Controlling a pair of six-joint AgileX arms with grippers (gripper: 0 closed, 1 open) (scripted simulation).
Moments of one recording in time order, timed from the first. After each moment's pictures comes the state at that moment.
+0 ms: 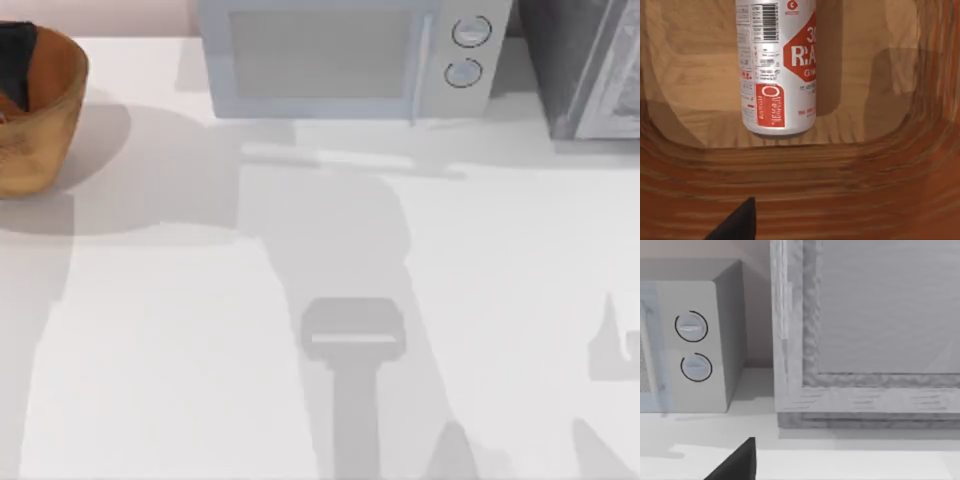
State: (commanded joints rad) left arm 0.14 2.37 2.36 -1.44 0.11 0.17; right arm 0.00 0.00 0.00 0.00 0.00 0.00
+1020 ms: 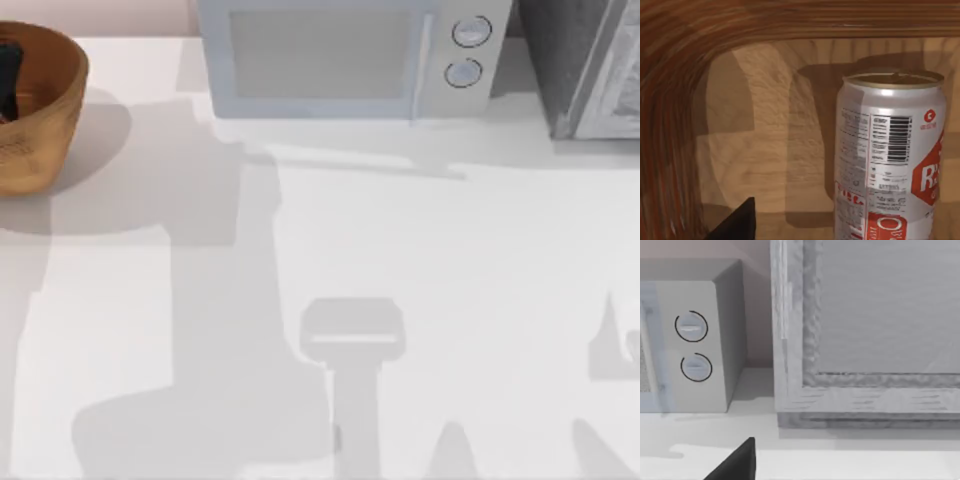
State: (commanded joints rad) left arm 0.20 2.76 2.88 -1.61 0.15 0.22; right arm 0.00 0.00 0.00 0.00 0.00 0.00
